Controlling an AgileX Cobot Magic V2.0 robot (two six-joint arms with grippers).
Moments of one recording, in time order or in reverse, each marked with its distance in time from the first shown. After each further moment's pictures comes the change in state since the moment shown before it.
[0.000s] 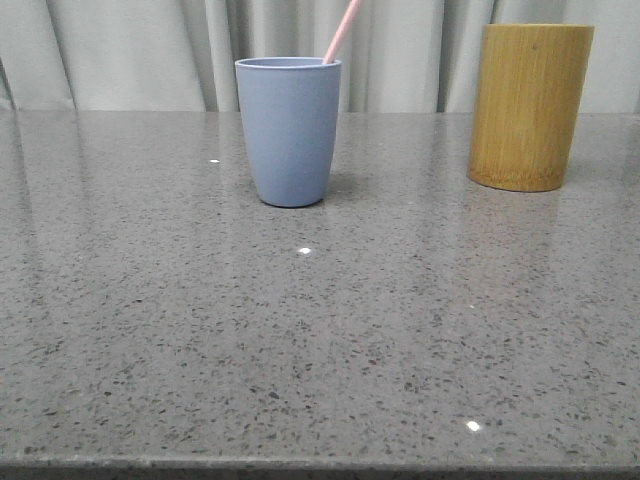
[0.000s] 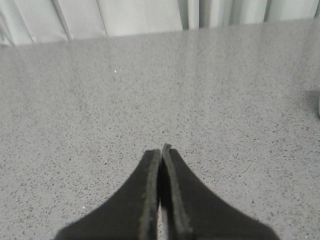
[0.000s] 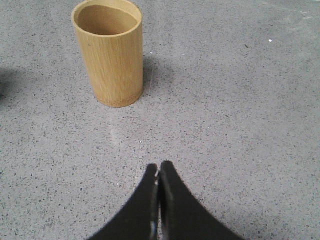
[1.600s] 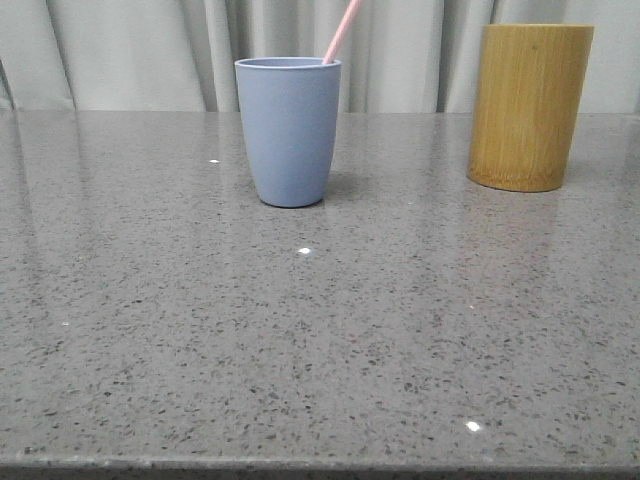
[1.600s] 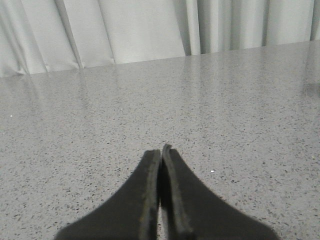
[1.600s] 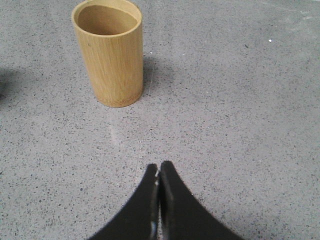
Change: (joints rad) left arm 0.000 -0.423 0.410 0.041 -0.210 0.000; right arm 0.000 0.000 0.002 0.000 0.000 0.000
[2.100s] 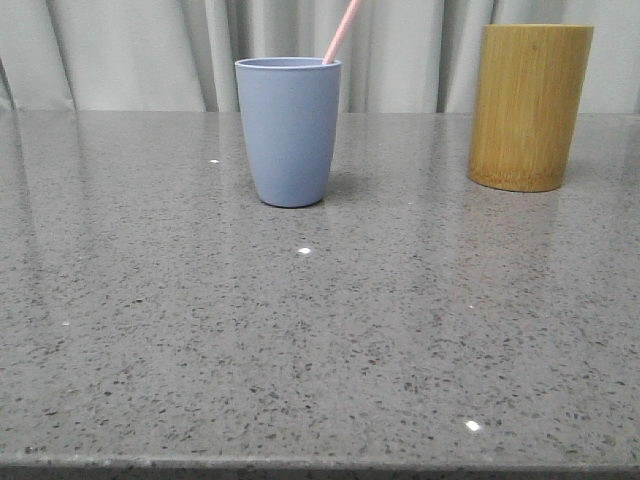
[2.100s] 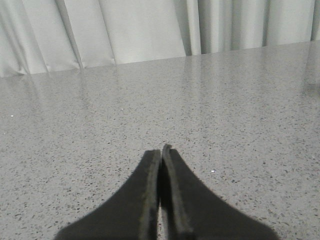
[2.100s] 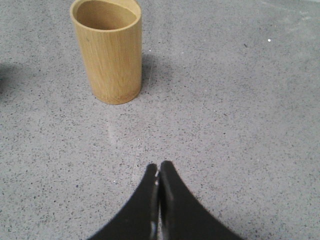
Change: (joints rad) left arm 0.000 0.000 0.000 0.000 0.000 0.000; right arm 0.000 -0.035 0.039 -0.014 -0.022 -0.004
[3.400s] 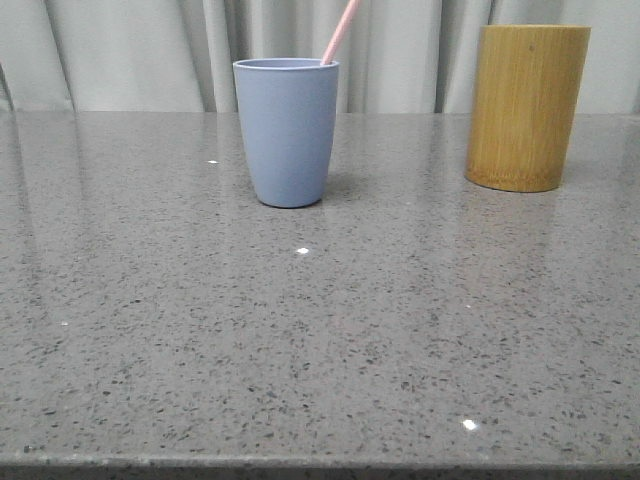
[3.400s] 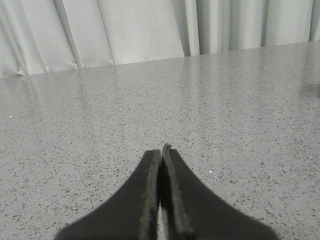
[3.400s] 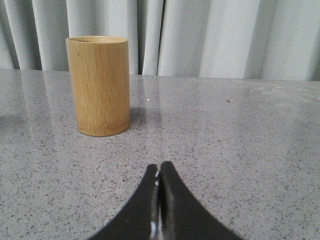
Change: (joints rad) left arm 0.000 0.000 0.000 0.000 -0.002 0.000; right arm -0.255 -0.637 0.826 0.220 -0.750 -0.220
